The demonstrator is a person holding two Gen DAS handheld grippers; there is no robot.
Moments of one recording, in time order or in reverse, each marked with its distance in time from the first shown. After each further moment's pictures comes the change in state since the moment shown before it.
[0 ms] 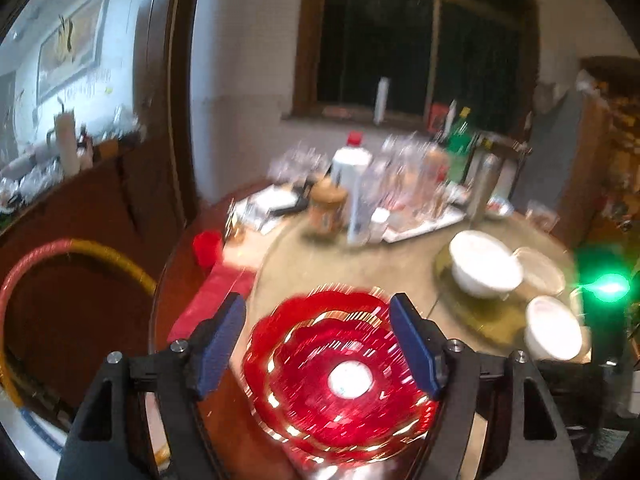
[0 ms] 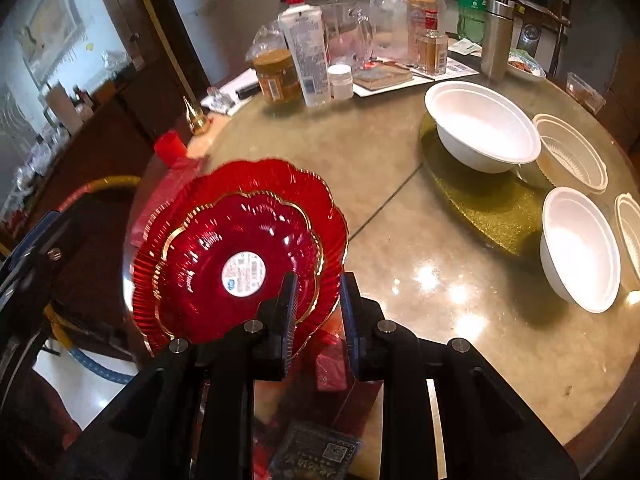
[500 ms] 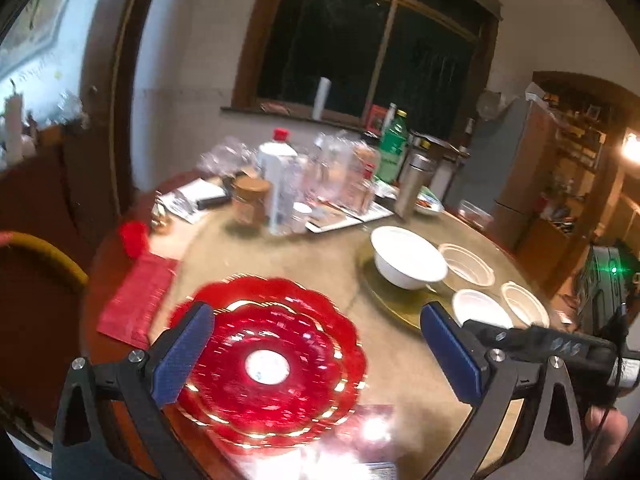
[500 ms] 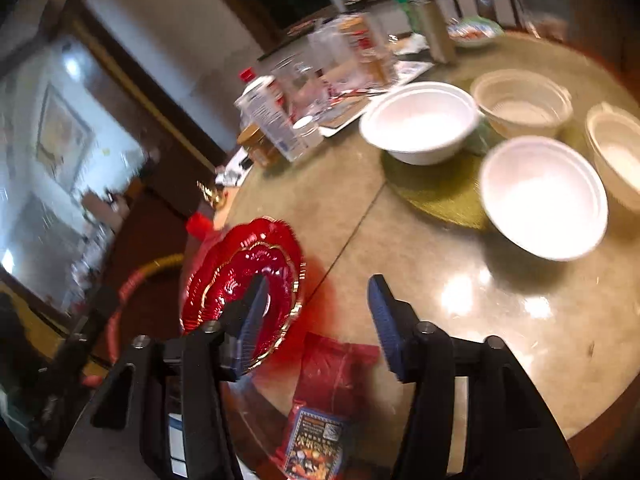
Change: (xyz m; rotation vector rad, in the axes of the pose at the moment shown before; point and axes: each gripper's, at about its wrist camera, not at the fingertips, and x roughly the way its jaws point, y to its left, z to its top) left arm 0.014 -0.024 -0.005 -0.022 0.076 -0.265; right arm -0.053 -0.110 -0.030 0.340 -0.143 0.247
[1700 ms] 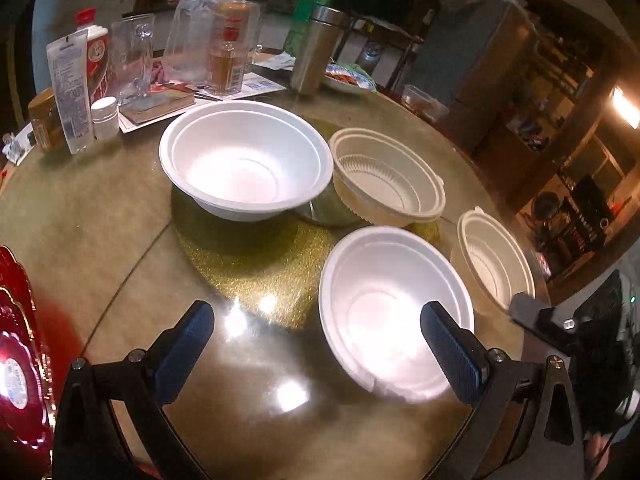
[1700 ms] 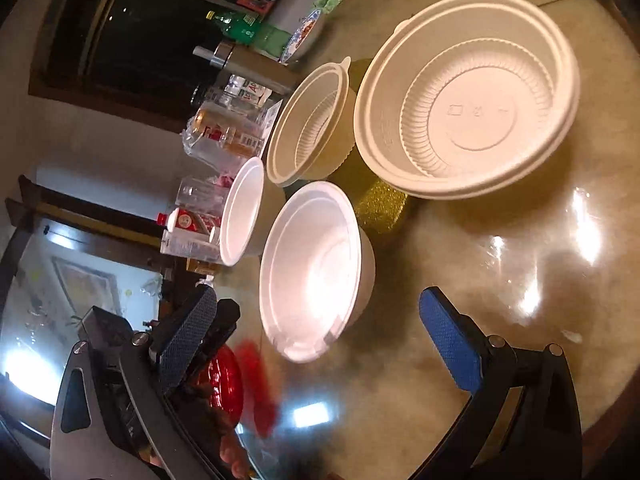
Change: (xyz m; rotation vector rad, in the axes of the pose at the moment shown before) left arm 0.178 -0.165 -0.025 0.046 0.397 -0.161; right arm -0.036 -0.215 0.047 0.480 -0.089 0.113
